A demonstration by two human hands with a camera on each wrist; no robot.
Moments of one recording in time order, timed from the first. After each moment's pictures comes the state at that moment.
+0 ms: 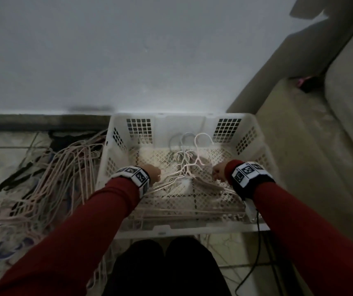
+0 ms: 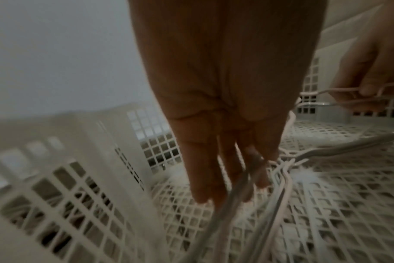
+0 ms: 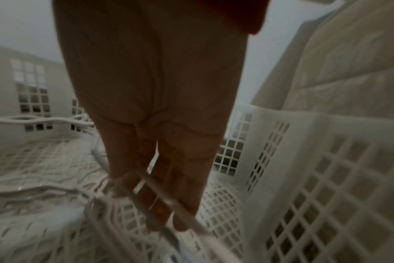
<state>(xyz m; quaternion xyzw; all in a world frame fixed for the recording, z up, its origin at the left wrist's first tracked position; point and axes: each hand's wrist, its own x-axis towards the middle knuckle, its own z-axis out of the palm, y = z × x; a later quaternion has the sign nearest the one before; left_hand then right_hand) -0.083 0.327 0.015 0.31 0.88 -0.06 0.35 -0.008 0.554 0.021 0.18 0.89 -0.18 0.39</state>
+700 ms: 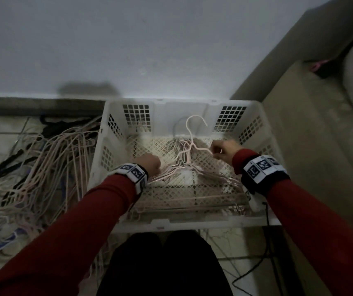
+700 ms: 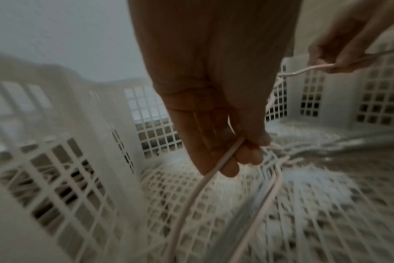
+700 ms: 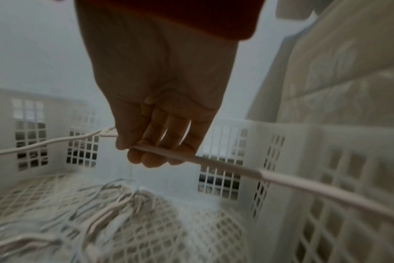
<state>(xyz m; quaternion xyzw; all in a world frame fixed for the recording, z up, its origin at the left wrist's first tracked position) -0.086 0.331 0.010 0.34 0.89 -0.06 0.32 -0.009 0.562 0.030 0.07 0.96 -0.19 0.18</state>
